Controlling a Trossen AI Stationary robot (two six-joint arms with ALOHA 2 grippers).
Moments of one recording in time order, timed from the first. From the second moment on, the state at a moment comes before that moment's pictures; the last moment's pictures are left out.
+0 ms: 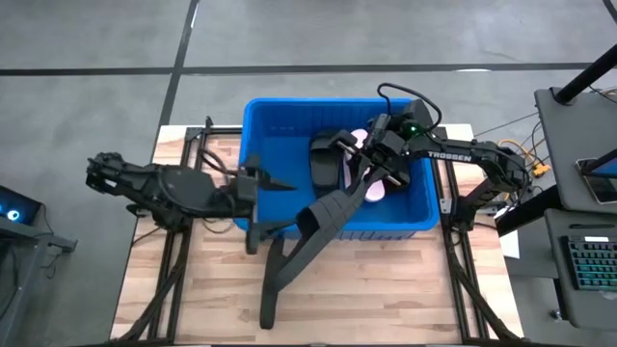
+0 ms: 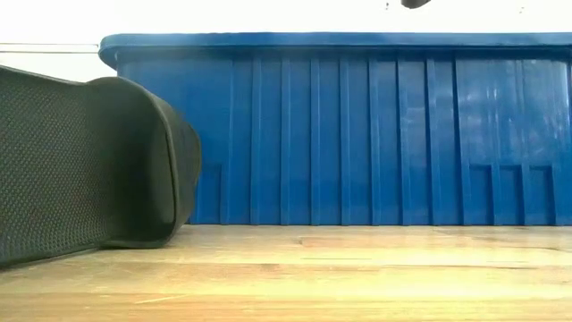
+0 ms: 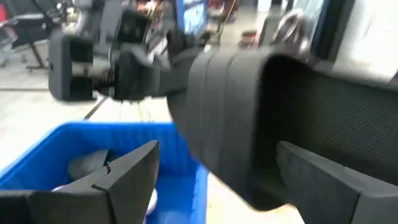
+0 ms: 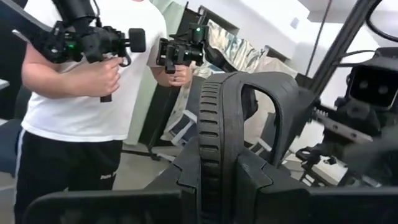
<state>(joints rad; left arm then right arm) -0.38 1.35 1.70 -0.51 -0.45 -0.10 -0.31 1.56 1.32 1.00 -1.46 0.31</state>
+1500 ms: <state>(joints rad) -0.29 1.35 1.72 -0.64 -0.51 -0.07 -0.44 1.55 1.35 1.00 -1.36 0.70</state>
